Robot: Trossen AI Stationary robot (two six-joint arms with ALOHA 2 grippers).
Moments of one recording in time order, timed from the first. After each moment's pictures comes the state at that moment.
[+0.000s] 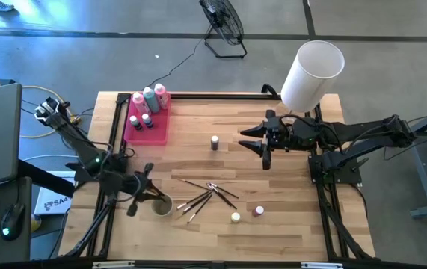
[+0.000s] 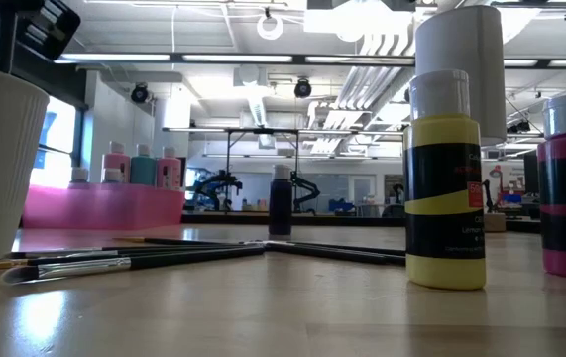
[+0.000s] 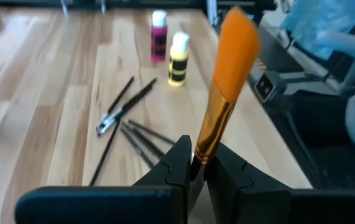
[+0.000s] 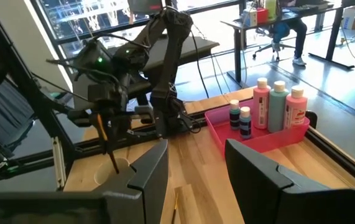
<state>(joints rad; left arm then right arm) -0.76 0.83 0.53 -0.14 -0.46 -0.36 0.14 1.11 1.06 -0.12 0.26 0.27</state>
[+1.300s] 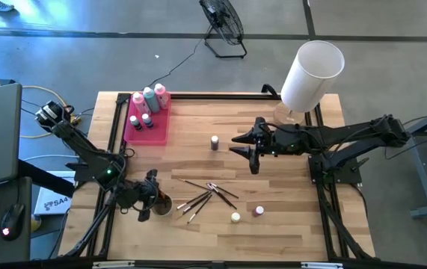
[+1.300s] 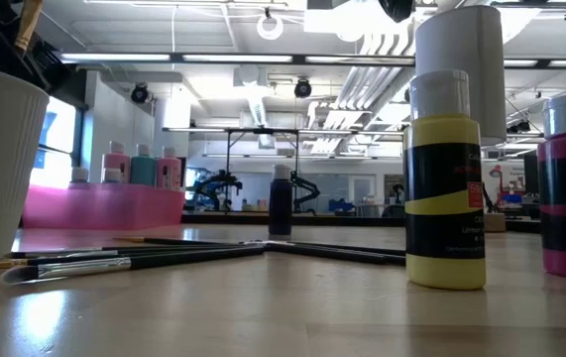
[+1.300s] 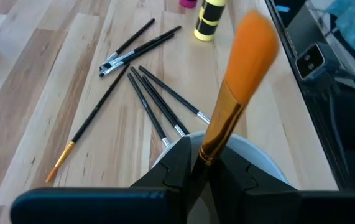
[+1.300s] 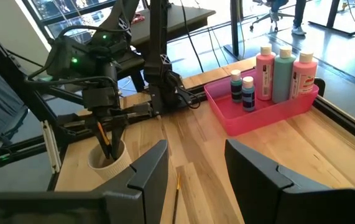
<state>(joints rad) -0.76 1.04 0.53 -0.13 -0.49 -0.64 0.14 1.22 1.06 -0.12 0.26 0.35</state>
